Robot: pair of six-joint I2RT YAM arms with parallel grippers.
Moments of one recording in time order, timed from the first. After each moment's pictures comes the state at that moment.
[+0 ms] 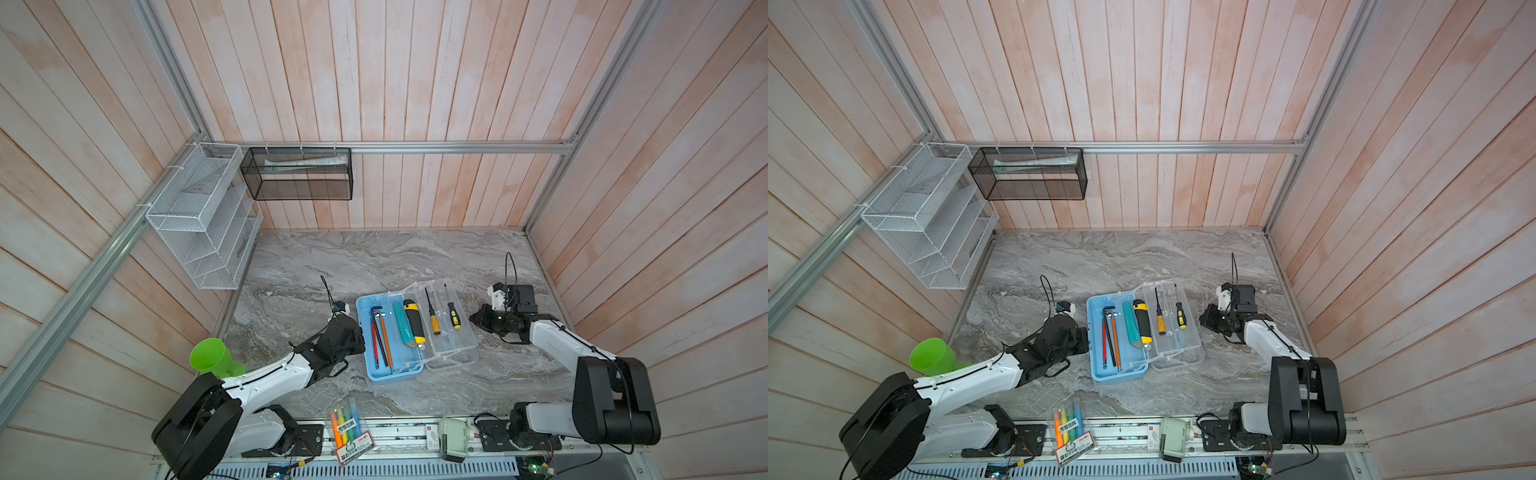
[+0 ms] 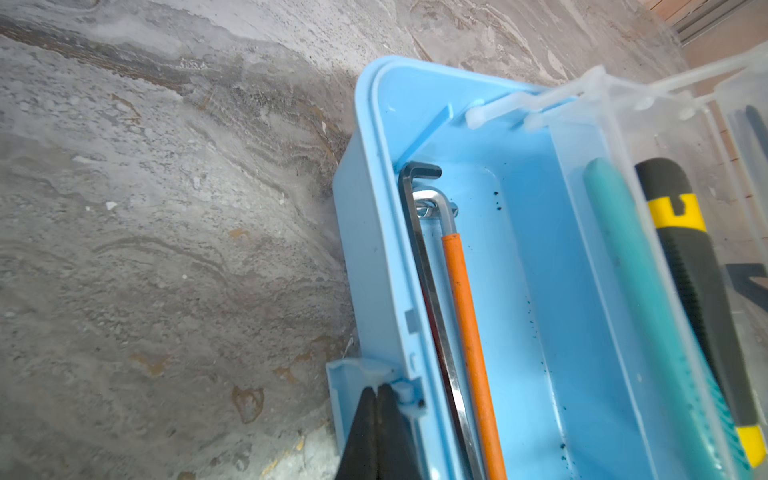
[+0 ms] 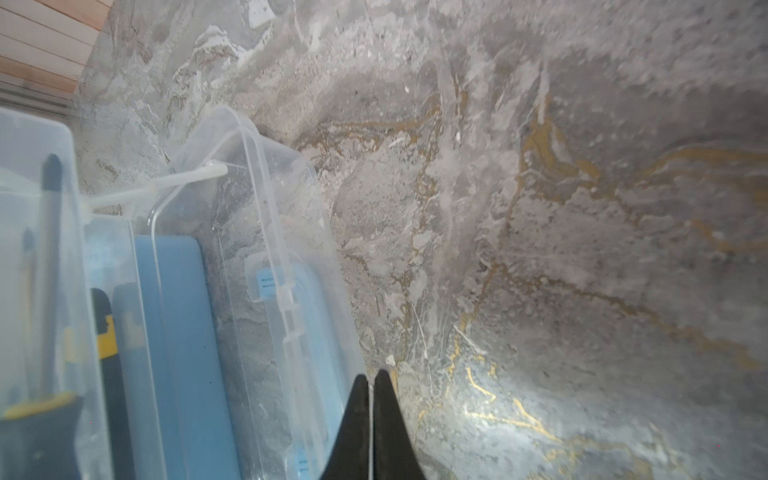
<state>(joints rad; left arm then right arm) -0.70 1.23 0.47 -0.01 -0.14 -0.72 0.01 1.35 0.62 -0.26 -0.48 0.41</state>
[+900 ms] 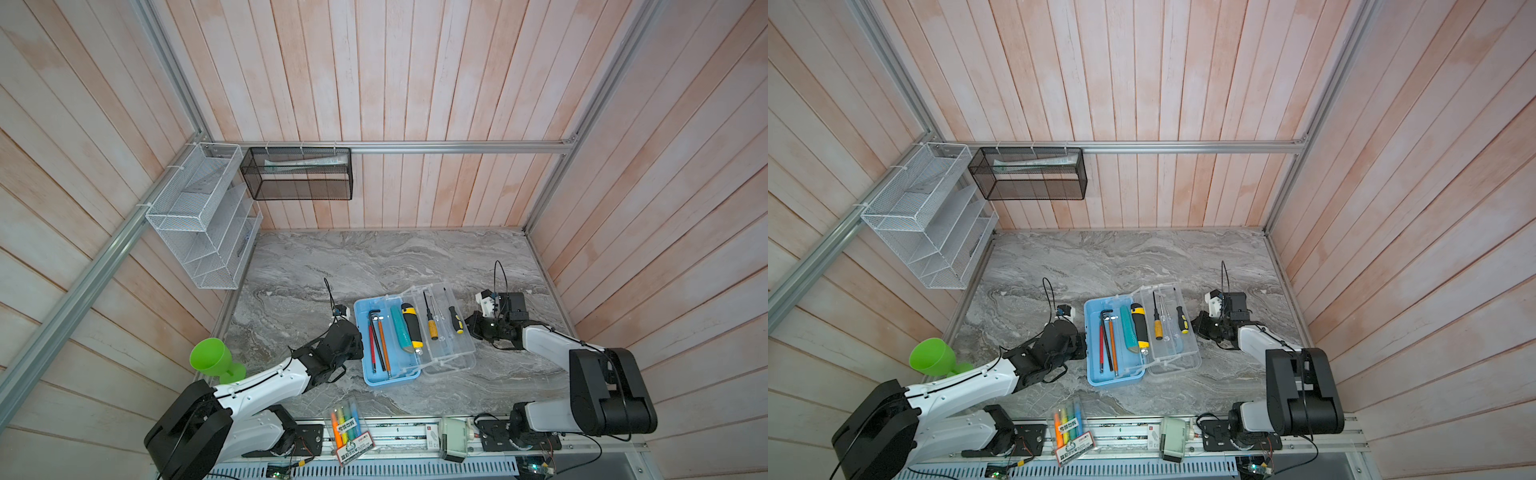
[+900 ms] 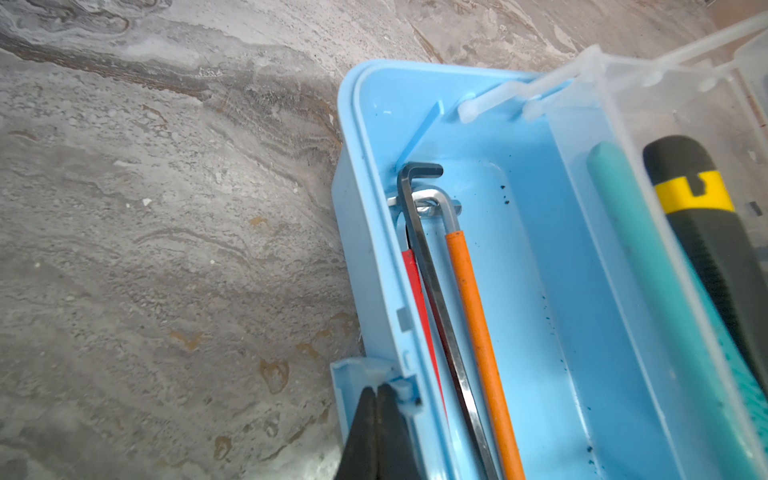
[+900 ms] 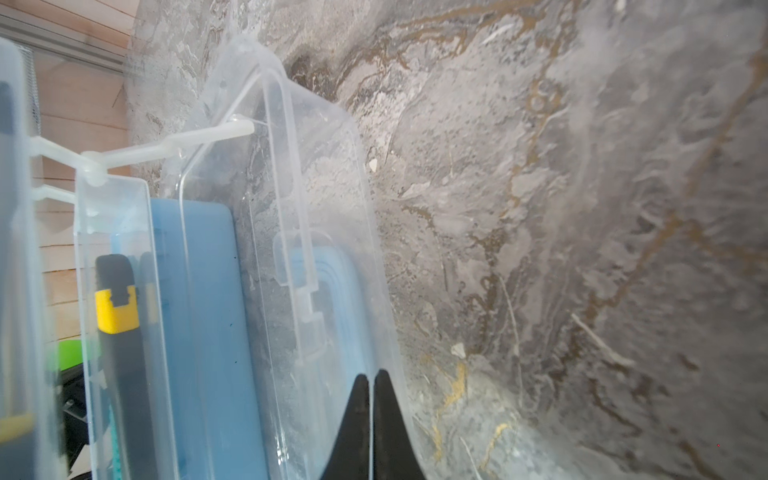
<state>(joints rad) -0.74 1.17 0.44 -0.06 -0.20 -0.67 0.07 1.40 0.54 -0.11 -0.62 0.47</state>
